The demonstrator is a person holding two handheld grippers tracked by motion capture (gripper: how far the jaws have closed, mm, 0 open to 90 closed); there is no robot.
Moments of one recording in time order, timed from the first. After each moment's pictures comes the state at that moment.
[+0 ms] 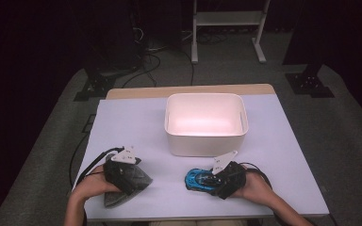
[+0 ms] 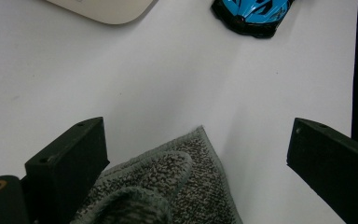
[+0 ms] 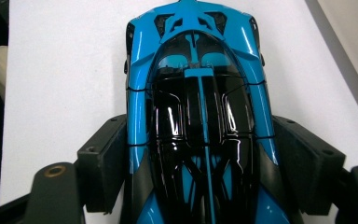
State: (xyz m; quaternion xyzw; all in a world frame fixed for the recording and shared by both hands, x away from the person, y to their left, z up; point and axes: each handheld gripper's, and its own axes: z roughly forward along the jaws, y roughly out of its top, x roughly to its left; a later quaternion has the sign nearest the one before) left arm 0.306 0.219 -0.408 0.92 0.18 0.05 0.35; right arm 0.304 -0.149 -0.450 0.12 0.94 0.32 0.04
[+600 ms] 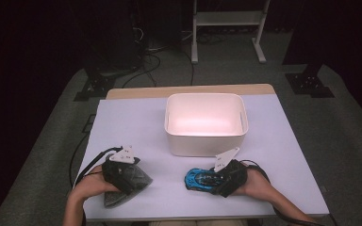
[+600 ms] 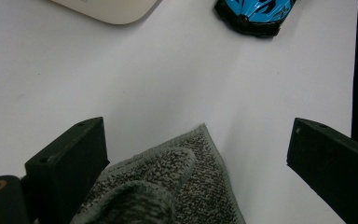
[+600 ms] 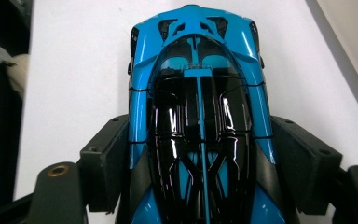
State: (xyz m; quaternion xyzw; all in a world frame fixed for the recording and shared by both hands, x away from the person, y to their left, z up) left arm 0.306 0.223 -0.408 0.92 0.18 0.05 0.35; right arm 0.311 -0.154 -0.448 0.11 0.94 0.34 0.01
